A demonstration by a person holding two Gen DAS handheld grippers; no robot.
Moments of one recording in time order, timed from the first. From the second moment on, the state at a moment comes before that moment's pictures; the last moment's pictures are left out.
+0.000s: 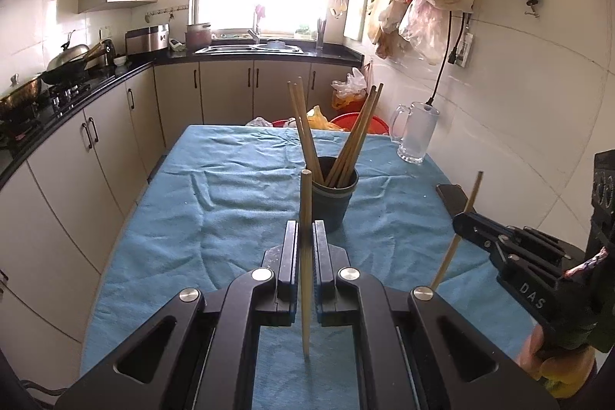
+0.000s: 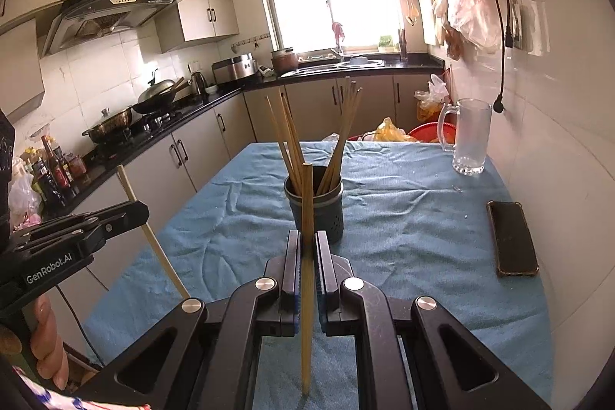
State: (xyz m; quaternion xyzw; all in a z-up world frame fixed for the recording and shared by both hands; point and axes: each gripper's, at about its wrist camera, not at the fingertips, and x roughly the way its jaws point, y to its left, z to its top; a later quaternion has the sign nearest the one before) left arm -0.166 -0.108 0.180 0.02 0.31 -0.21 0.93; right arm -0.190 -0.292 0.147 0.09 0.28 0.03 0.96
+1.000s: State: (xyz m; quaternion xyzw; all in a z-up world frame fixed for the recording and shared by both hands) left arm -0.152 -0.104 0.187 0.04 0.30 -0.19 0.93; right arm -0.181 -0.291 0.157 0.08 0.27 0.02 0.96
